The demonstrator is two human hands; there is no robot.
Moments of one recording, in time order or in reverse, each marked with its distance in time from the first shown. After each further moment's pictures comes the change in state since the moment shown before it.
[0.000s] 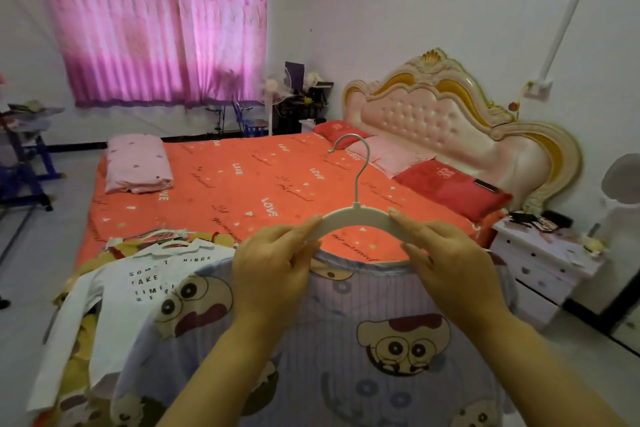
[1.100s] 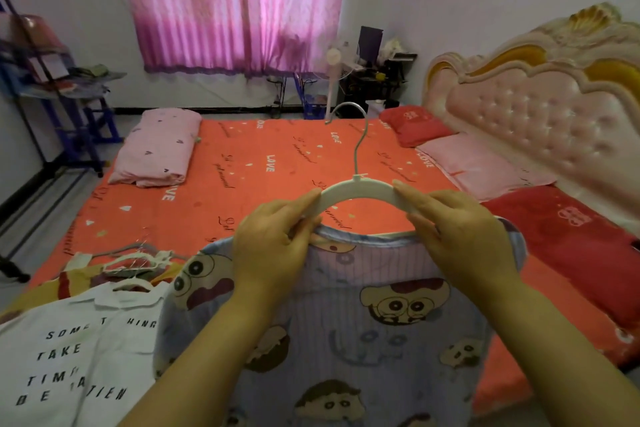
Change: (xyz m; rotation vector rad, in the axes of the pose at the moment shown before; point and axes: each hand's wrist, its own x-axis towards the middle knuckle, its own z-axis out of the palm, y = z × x) left_hand 0.248 -0.249 0.358 0.141 0.048 -0.226; right_hand 0.308 0.312 0.354 0.176 -0.052 -0.215
